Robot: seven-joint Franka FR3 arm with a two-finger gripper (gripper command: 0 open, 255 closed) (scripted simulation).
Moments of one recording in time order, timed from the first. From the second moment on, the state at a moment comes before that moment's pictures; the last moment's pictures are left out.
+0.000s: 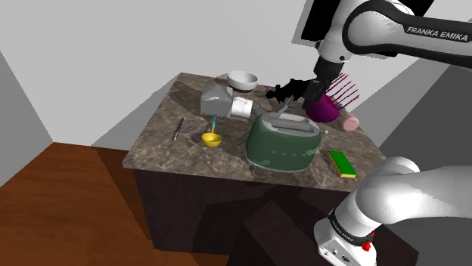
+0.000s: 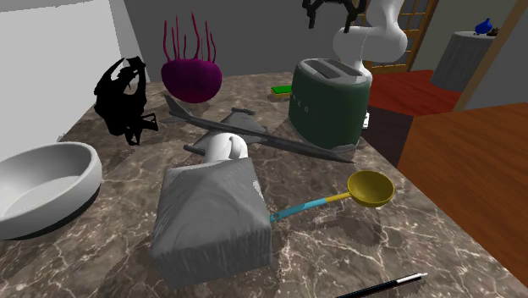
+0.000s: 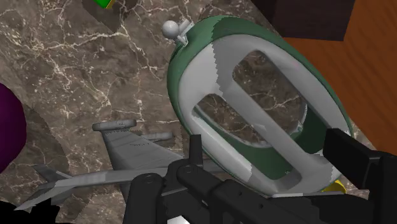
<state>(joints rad) -0.02 -0.78 -0.05 -2.41 -0.07 1.65 -0.15</state>
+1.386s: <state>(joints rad) 0.04 -0.04 -0.10 -1.98 -0.09 1.97 -0.39</state>
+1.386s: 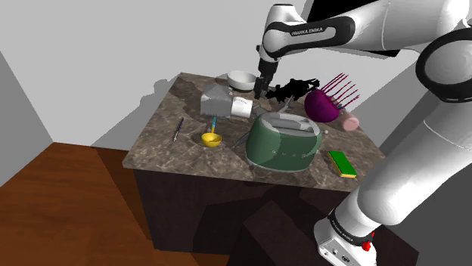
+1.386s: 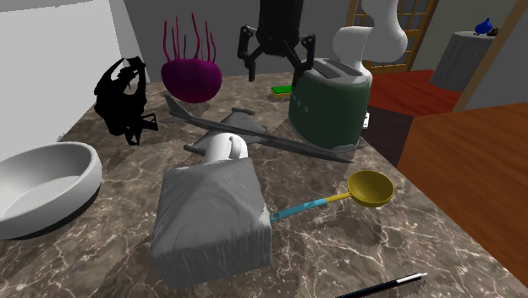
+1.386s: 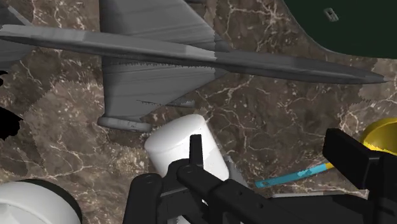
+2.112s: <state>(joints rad) 0.04 0.38 -0.08 -1.52 -0.07 1.96 -0.52</state>
